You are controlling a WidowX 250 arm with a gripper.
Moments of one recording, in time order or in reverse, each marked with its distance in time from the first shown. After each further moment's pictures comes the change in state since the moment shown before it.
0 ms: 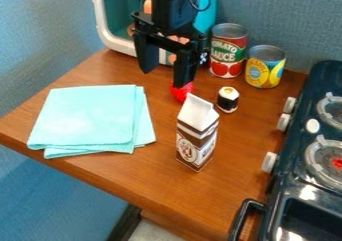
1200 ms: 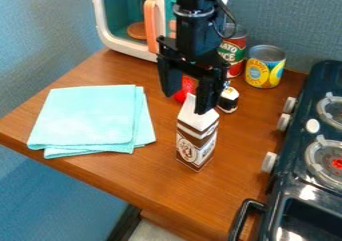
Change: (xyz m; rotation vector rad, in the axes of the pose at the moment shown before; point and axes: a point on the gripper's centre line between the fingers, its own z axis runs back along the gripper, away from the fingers) arm -0.001 -0.038 -0.020 -0.039 0.014 -0.104
